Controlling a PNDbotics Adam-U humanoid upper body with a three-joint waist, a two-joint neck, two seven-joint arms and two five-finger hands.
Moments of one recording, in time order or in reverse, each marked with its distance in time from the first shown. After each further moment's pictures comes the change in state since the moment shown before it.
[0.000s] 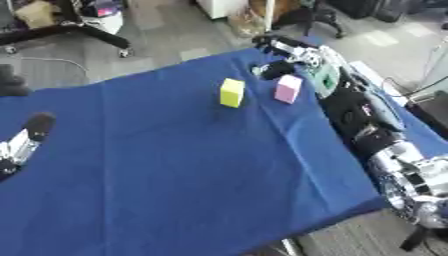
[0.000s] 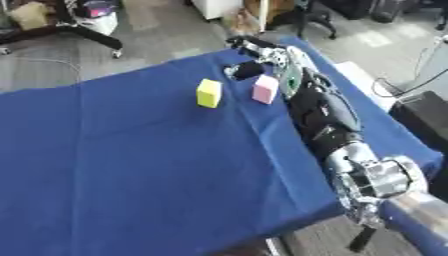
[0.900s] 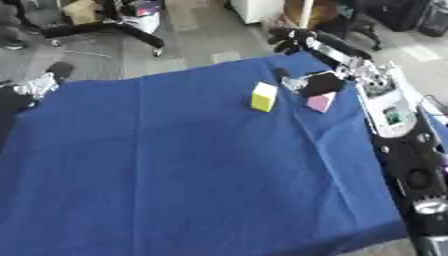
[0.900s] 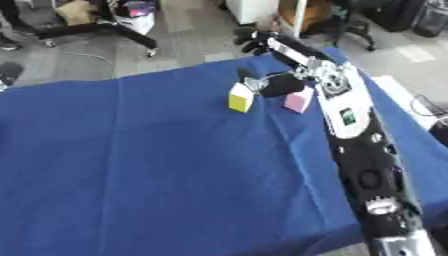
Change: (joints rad) left arm -0.082 0.147 0.076 0.042 -0.139 0.049 0.083; right arm 0.235 0.101 0.106 -0.692 -0.435 -0.110 0.254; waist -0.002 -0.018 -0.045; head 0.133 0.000
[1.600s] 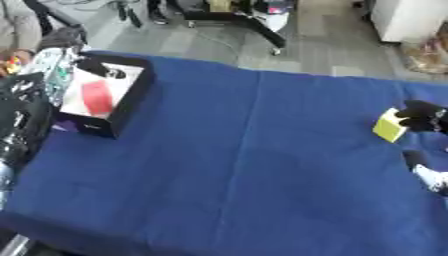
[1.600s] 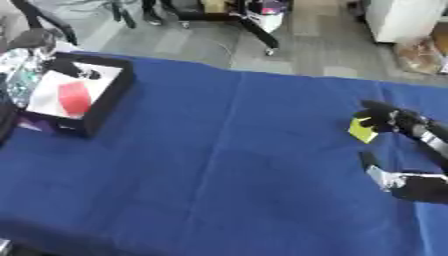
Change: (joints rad) left arm -0.135 0.368 0.128 0.572 -0.425 0.209 -0.054; right arm 0.233 0.147 0.040 -0.318 -0.116 -0.017 0.218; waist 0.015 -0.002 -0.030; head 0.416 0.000
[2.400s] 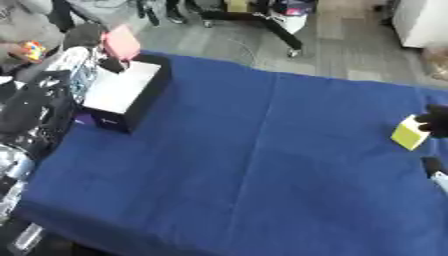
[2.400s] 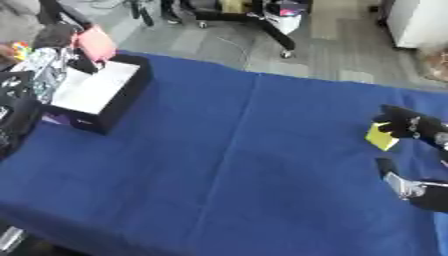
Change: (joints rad) left arm -0.120 0.066 -0.052 0.545 -0.161 0.121 -0.109; right arm 0.024 0.015 0.019 -0.015 -0.009 -0.010 0.019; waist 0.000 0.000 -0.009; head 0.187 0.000
